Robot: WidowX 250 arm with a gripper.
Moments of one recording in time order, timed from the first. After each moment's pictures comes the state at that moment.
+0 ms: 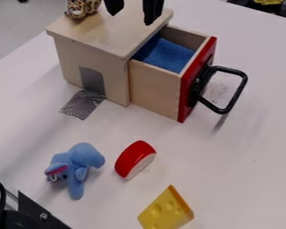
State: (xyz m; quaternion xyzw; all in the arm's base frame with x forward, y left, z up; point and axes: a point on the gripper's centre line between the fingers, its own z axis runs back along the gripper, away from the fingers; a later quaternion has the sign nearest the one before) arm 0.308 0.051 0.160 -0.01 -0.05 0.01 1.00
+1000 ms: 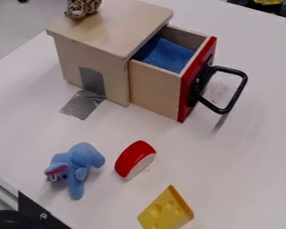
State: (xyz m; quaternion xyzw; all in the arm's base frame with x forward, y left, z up) arm 0.306 0.150 0.165 0.00 -0.06 0.04 1.00
